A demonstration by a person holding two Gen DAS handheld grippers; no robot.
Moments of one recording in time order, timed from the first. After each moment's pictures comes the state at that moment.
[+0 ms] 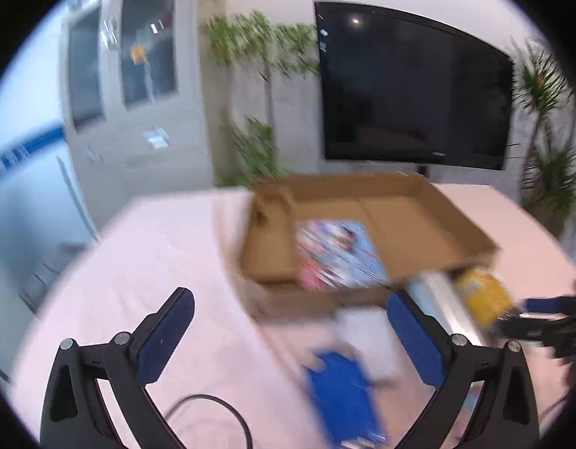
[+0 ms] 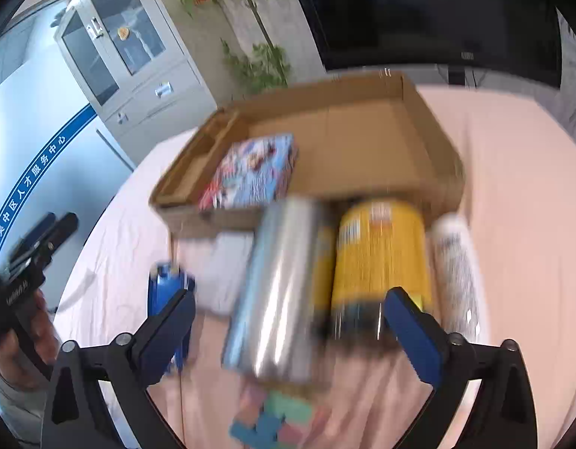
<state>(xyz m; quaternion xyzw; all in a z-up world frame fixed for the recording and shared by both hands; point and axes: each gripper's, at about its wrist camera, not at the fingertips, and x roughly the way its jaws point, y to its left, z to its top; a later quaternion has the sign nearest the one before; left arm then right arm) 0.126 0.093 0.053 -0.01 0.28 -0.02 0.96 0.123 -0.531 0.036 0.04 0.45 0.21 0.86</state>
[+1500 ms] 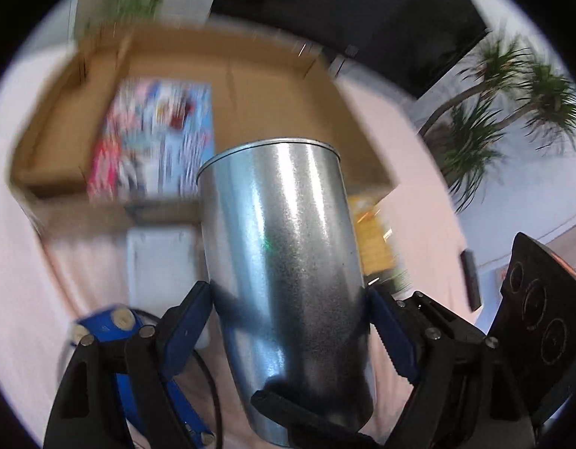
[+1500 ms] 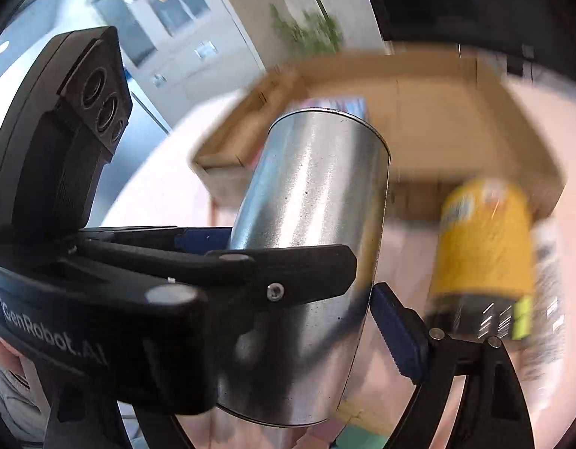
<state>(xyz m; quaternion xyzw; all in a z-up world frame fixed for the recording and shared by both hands) 0.227 0.009 0.020 -0.14 0.50 -0.24 0.82 0.144 -0.449 0.011 0.00 0.46 0.30 0.84</state>
